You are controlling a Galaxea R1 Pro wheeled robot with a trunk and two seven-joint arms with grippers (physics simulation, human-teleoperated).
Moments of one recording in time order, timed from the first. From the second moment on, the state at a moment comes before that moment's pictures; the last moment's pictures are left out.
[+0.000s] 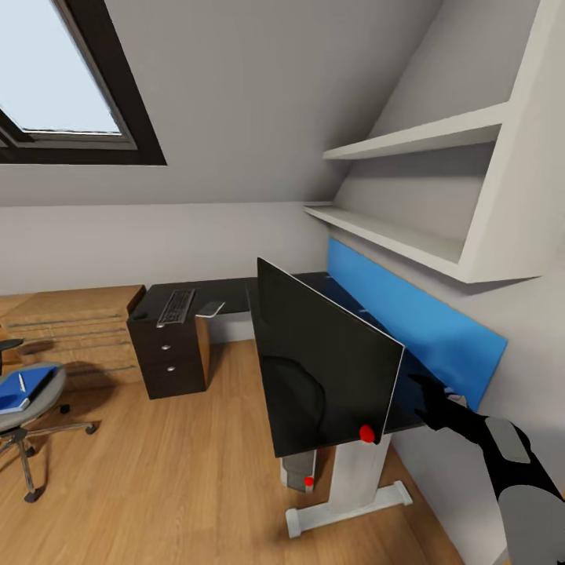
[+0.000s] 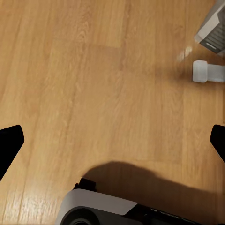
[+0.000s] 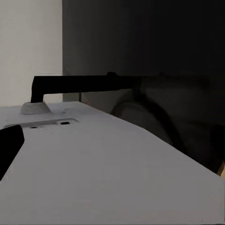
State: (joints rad) left arm -0.01 0.14 -0.57 -0.56 0.82 -0.27 0.23; right arm -0.67 -0.19 -0.54 -0.71 -1.04 0.73 0.00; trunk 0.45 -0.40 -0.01
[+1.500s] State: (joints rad) left arm -0.01 0.14 -0.57 -0.56 0.82 -0.27 0.23; right arm -0.67 -0.13 -0.48 -0.71 -1.05 0.72 0.09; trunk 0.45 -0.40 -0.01
